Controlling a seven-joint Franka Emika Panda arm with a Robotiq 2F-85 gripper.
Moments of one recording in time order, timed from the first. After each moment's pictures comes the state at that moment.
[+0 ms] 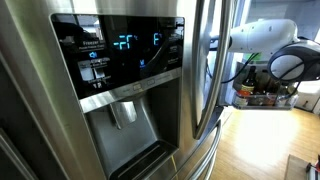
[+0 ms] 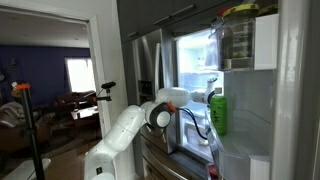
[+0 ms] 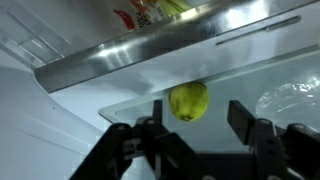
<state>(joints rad) -0.14 0.72 -0.01 -0.99 -0.02 2.32 0.18</state>
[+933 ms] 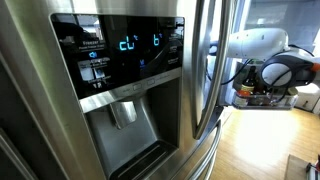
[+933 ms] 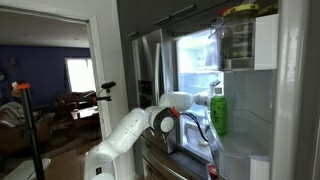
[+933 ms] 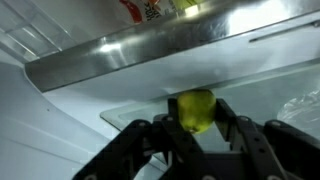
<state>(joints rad) -0.16 0.82 -0.01 -0.88 -0.02 2.32 0.13</state>
